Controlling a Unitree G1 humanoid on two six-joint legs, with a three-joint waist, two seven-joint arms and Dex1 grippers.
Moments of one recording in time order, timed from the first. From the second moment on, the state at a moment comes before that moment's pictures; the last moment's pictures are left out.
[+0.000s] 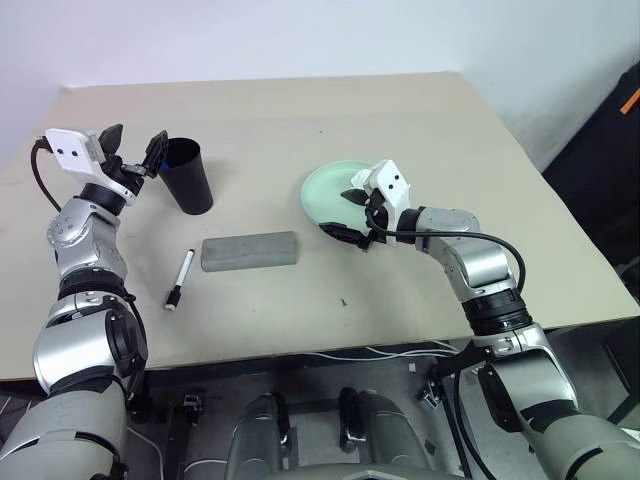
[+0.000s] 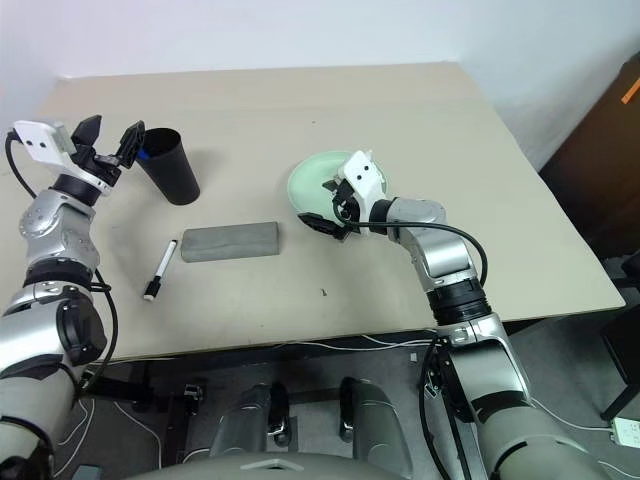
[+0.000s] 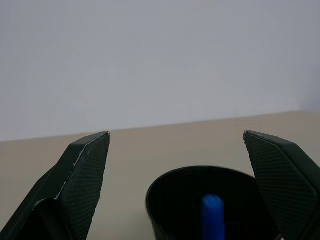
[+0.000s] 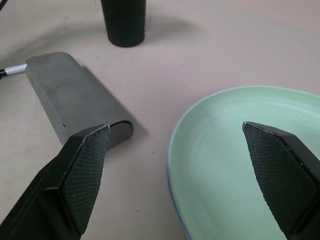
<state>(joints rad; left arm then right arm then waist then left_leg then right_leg) -0.94 0.61 0.42 1.15 -0.34 -0.40 -0.77 -0.73 -0.33 0.13 0.21 0.20 0.47 0.82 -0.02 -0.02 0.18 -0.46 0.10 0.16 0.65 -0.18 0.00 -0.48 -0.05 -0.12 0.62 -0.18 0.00</state>
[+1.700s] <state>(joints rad) -0.08 0.89 0.37 -0.21 -0.62 1.09 -0.63 -0.79 -0.40 0.09 0.21 0.30 0.46 0.99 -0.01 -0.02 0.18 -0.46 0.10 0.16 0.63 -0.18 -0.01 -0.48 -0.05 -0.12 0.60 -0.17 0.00</state>
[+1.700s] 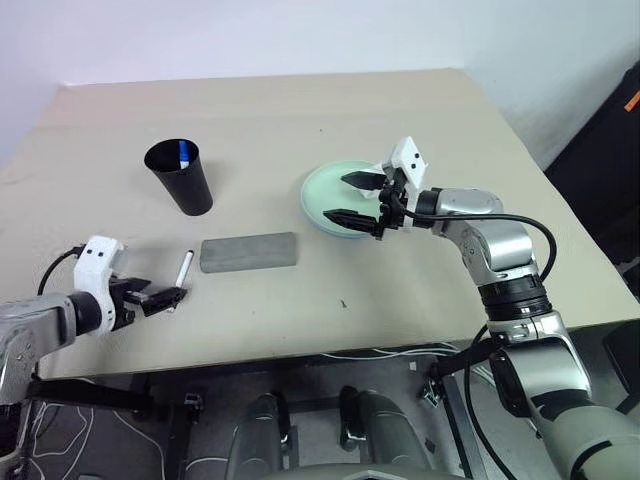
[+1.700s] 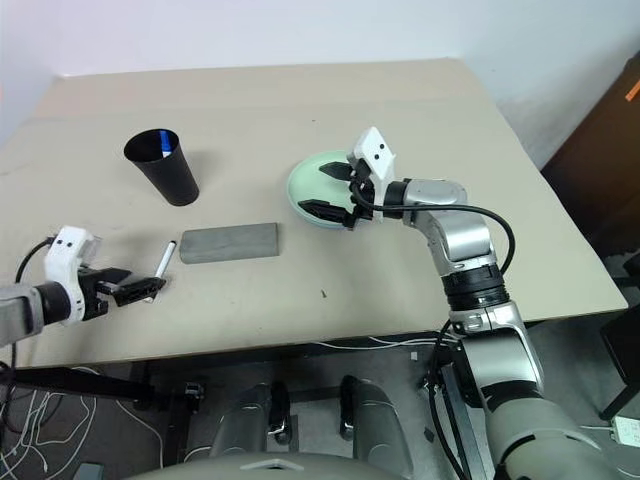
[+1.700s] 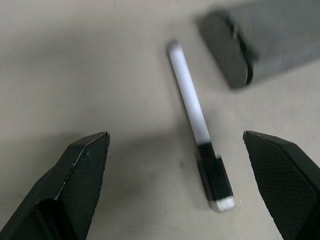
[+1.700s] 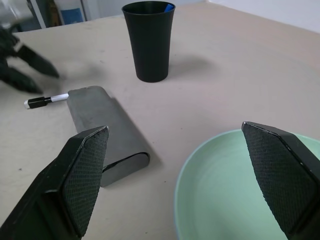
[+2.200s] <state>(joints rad) -0.25 0.91 0.19 -0.11 -0.51 1.21 -0.56 -0.74 -0.42 0.08 0.16 0.30 0.51 0.92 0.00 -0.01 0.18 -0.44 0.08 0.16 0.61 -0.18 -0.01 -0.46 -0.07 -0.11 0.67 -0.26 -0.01</state>
